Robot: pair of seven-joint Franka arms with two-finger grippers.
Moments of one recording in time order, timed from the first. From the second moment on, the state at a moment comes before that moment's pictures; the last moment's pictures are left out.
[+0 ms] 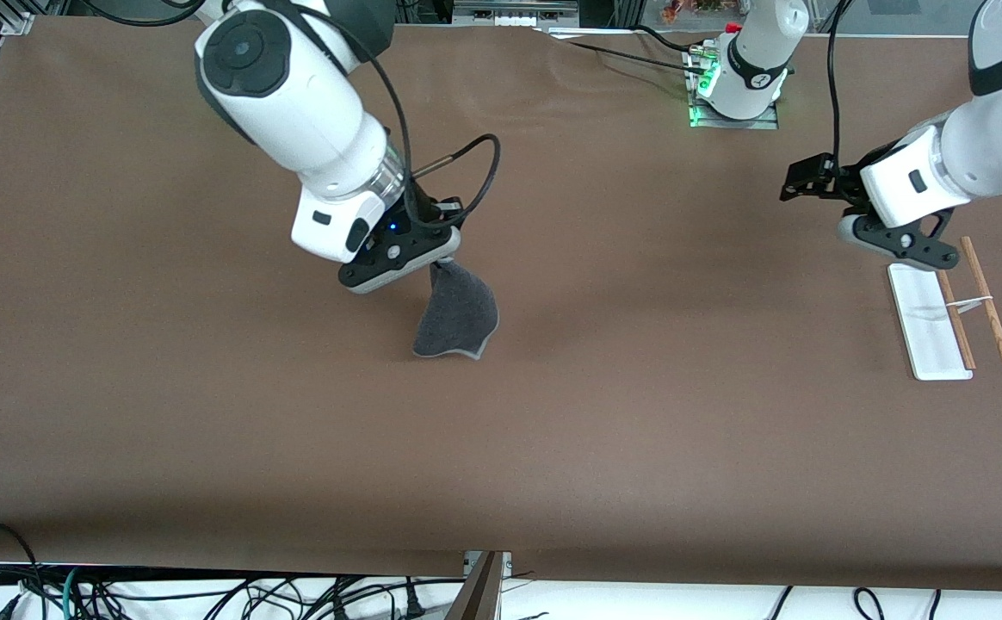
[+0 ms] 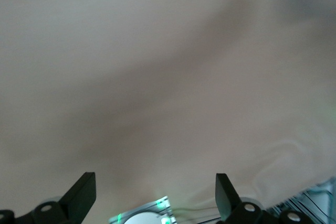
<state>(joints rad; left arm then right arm) -0.07 0.12 -0.03 -1.58 -0.26 1.43 0.21 0.25 0.51 0.51 -1.17 -0.05 1.83 0.38</state>
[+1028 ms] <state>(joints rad) -0.15 0.32 -0.19 -1.70 -0.77 1.91 0.96 0.38 0.52 0.51 -1.16 -0.05 1.94 0.69</state>
